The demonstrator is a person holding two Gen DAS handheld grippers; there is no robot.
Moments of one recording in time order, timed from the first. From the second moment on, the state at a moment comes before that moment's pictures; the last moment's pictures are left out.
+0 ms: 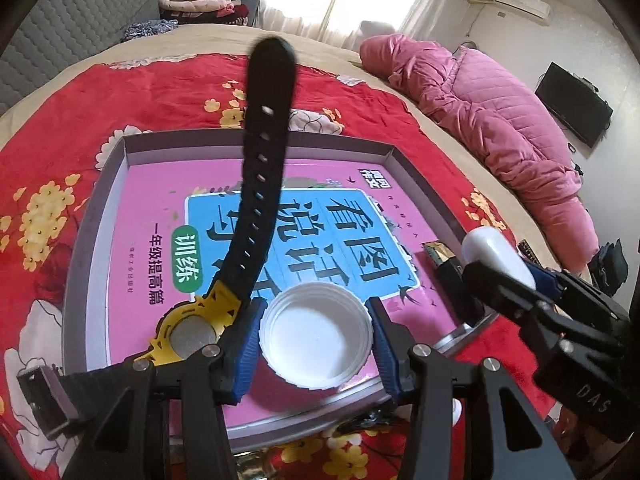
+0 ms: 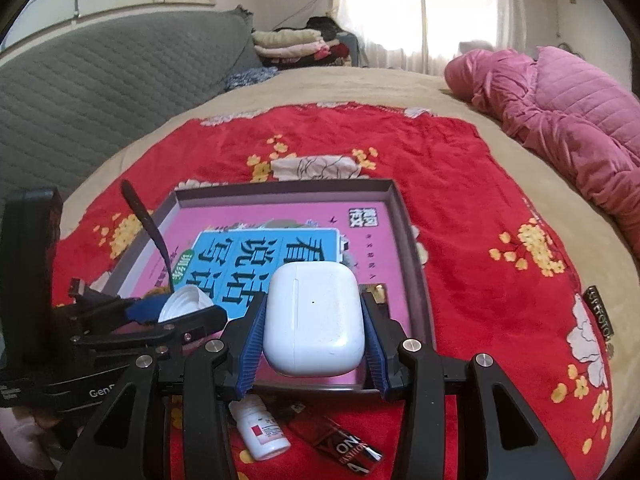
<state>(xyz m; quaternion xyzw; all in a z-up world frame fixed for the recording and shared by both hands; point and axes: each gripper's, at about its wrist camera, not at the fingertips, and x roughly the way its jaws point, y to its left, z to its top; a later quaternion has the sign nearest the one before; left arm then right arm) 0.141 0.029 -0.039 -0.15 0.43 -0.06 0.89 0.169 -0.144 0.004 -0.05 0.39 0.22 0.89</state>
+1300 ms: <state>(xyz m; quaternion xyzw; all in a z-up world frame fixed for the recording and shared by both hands) 0.148 0.027 -0.047 -0.13 0.44 -0.05 0.89 0.193 -0.128 -0.039 -0.07 0.44 0.23 0.86</state>
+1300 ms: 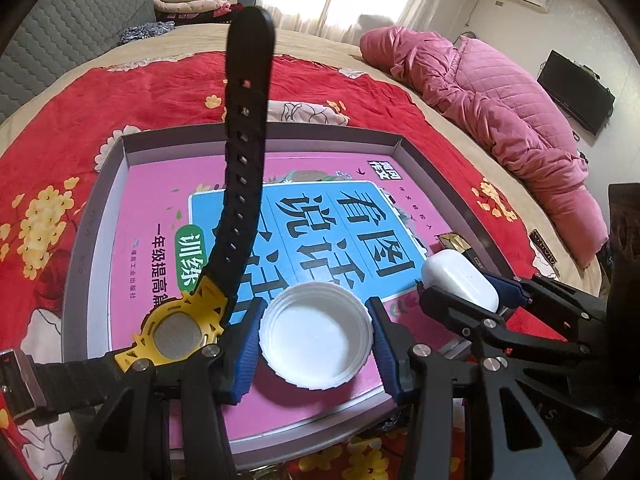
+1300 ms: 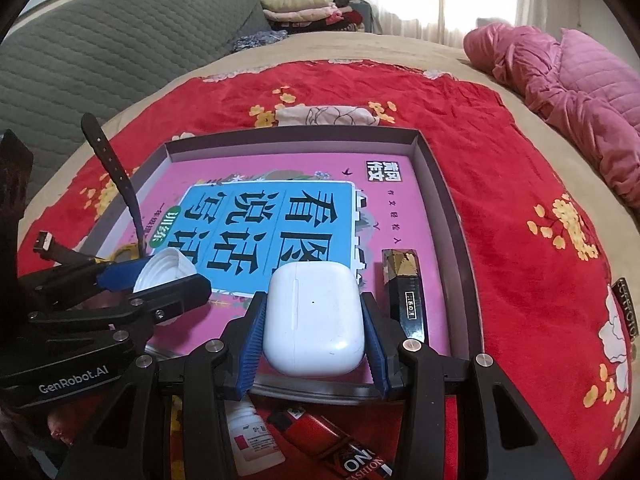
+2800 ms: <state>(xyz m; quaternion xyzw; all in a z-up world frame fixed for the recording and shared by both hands) 0.145 0.030 -0.046 -0.13 0.45 -0.06 0.88 0.191 -0.124 -0.043 -0.07 0.45 0.23 0.86</state>
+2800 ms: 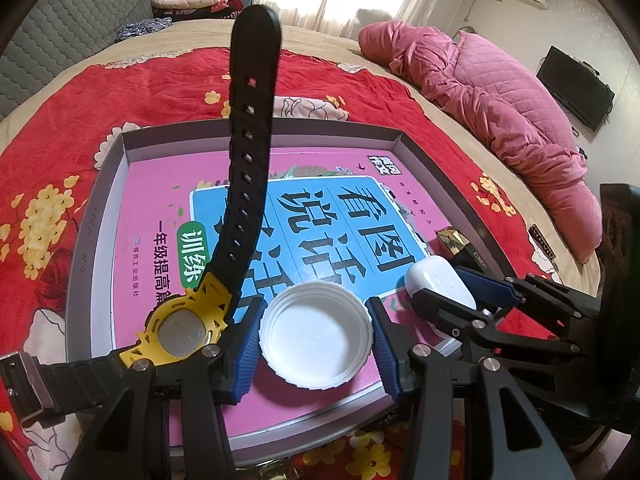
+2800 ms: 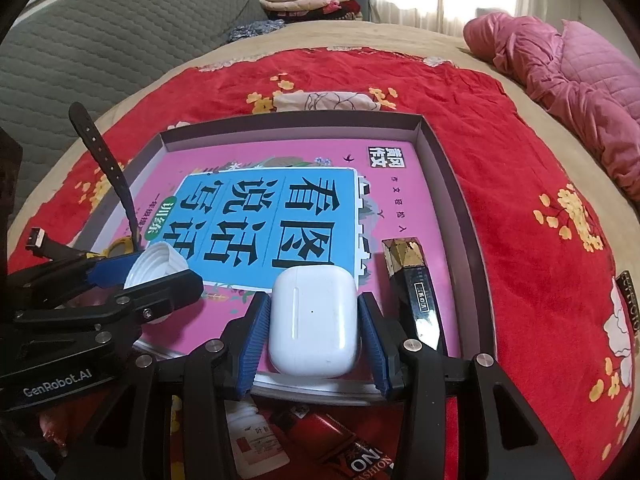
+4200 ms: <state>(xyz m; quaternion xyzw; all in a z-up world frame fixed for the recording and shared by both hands) 0.144 0.023 -0.046 -0.11 0.45 -0.07 0.88 0.168 -0.142 -0.026 -0.06 0.43 0.22 0.87</state>
